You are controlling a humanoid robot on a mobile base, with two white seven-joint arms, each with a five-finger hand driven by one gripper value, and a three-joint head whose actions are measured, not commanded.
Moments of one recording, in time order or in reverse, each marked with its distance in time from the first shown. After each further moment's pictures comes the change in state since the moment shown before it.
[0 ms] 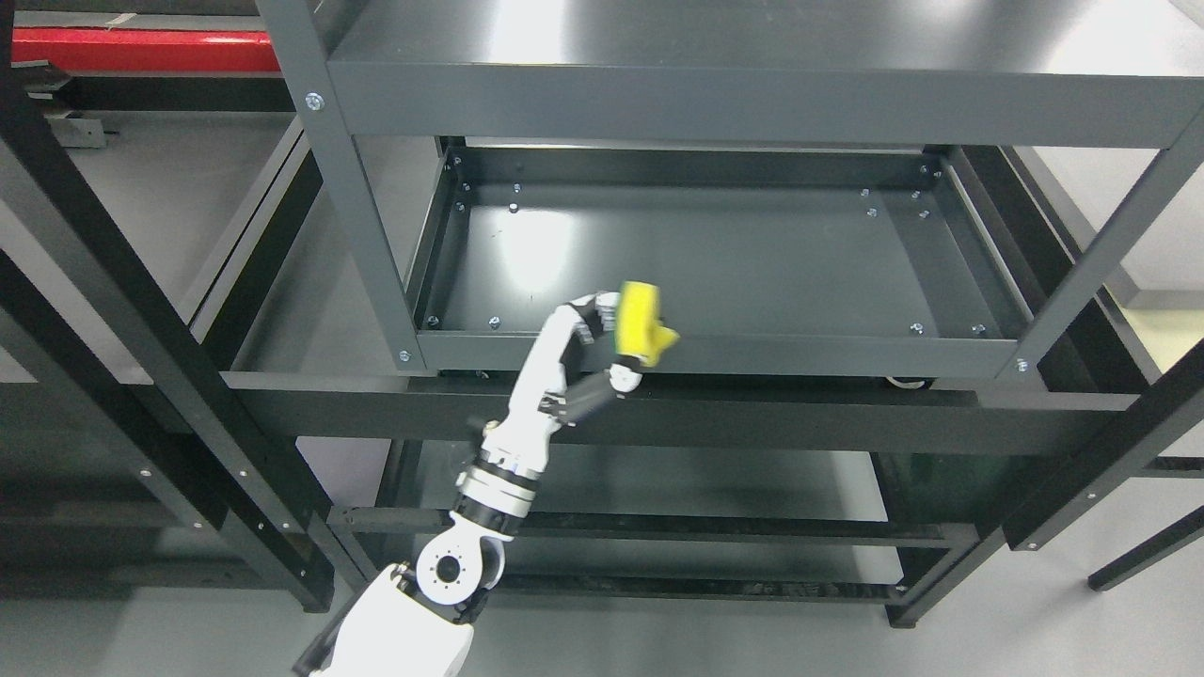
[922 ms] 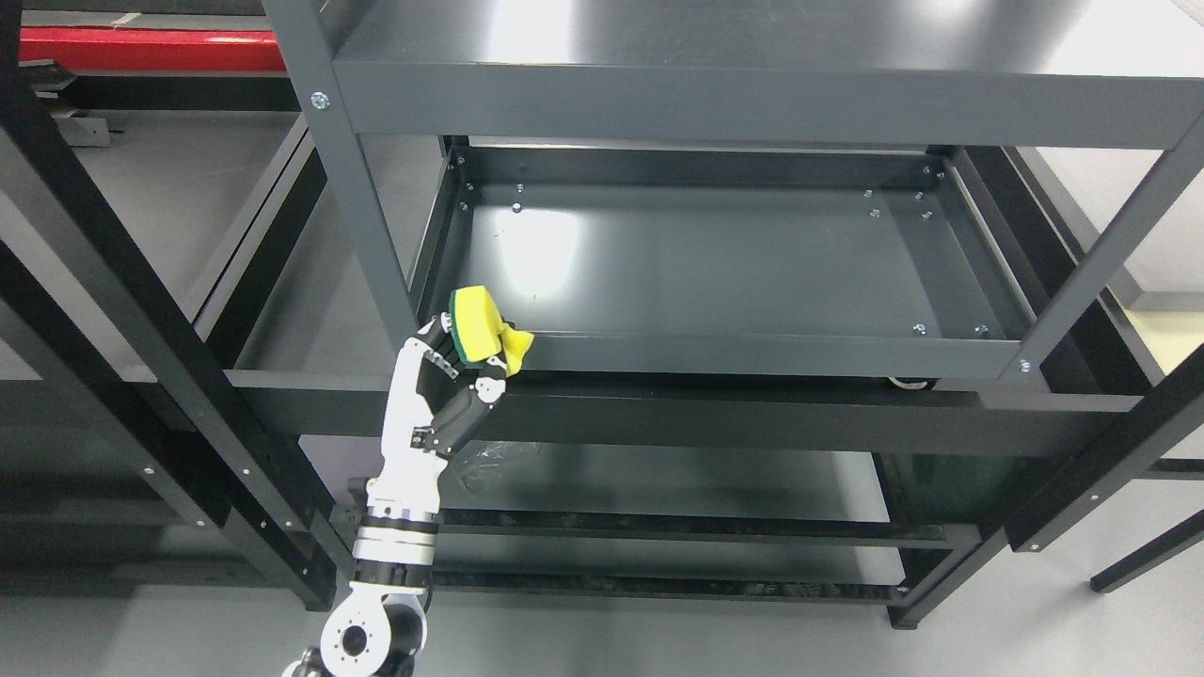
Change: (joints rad) left arm 0.263 -0.021 0.236 -0.347 0.003 0.155 -0.012; right arm 0.000 0.000 0.000 0.000 0.000 0.000 0.000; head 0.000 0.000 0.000
